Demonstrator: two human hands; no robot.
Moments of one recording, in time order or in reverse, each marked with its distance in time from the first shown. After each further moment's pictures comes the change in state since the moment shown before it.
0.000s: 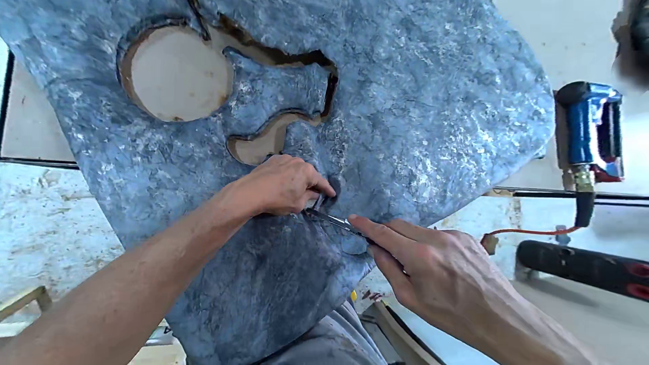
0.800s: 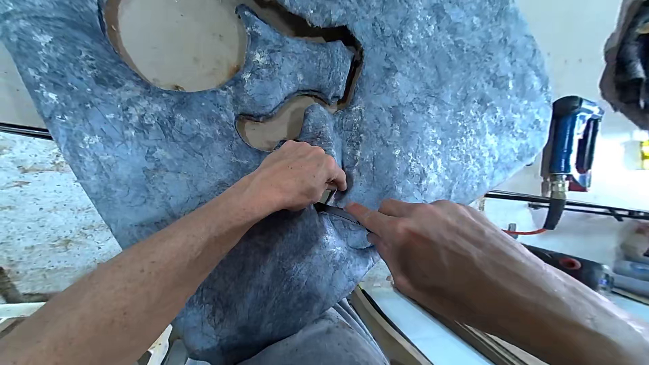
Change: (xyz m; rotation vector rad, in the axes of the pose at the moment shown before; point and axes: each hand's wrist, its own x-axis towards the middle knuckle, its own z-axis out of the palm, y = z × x) left_hand -0.003 -0.003 0.007 0.038 0.120 0.018; right_hand 0.063 -0.032 -0.035 -0.259 -0.392 -0.117
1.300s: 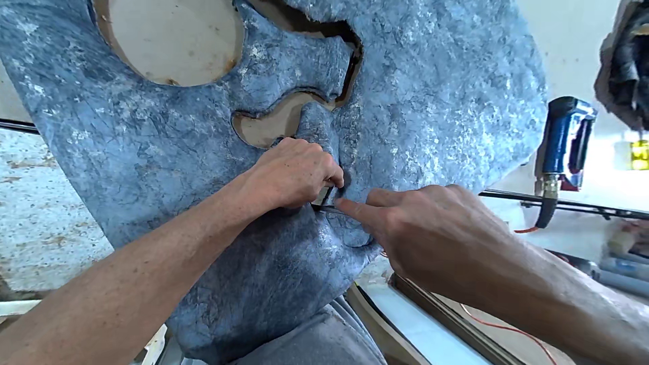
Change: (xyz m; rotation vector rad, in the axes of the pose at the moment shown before) left_hand 0.002 -0.001 0.003 -0.003 0.018 0.015; right_hand 0.008 0.012 -0.005 -0.050 -0.050 -0.067
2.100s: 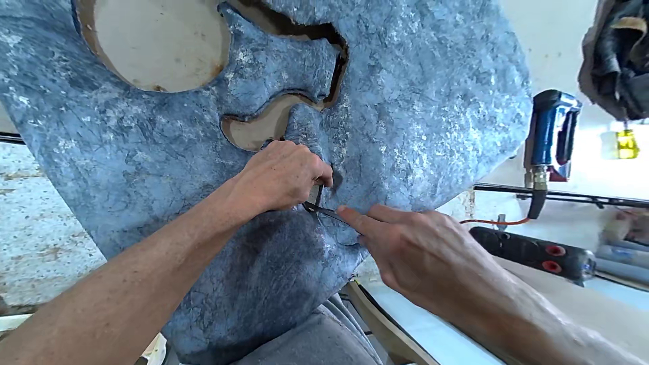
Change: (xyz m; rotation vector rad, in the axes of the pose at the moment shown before) left_hand -0.002 -0.004 0.006 -0.008 0.070 0.016; right_hand -0.026 -0.010 0.035 0.153 0.133 0.124
